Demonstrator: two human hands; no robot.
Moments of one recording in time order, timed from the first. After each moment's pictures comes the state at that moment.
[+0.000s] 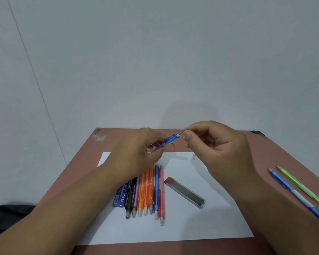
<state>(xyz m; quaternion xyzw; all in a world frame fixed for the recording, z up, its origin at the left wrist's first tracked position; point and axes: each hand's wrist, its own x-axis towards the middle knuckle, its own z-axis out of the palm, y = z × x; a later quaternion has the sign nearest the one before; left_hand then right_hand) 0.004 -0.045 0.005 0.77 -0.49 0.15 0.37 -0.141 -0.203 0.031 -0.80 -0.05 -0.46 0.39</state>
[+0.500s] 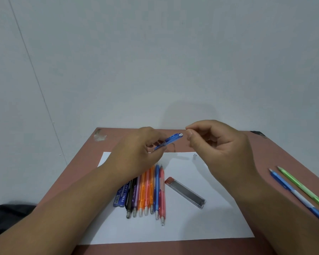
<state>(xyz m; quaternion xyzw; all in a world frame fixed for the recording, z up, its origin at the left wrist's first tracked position) 0.003 -0.044 0.006 0.77 -0.50 0.16 0.37 -0.142 -0.202 0.032 -0.79 -0.04 -0.46 0.40</state>
